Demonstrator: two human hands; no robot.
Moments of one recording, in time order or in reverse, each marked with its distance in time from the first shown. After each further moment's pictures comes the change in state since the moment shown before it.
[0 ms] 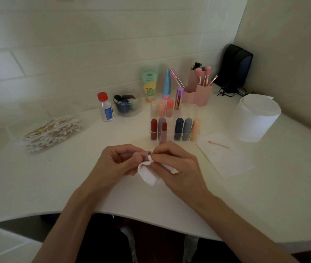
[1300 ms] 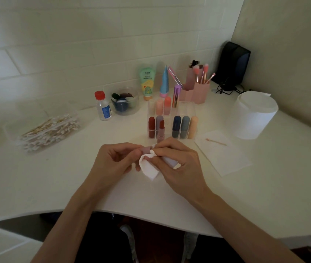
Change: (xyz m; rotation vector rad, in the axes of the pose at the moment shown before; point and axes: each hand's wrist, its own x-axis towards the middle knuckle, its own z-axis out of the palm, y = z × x) left_hand 0.001 -0.002 0.007 0.163 0.060 0.135; right_hand 0.000 0.001 -0.001 0.101 0.072 0.120
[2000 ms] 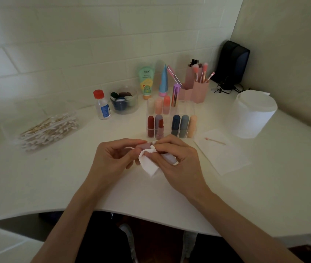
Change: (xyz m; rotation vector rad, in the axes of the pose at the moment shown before) left_hand 0.003 0.004 0.005 -0.009 0.050 0.069; right_hand 0.002 0.002 0.001 0.055 0.002 0.121
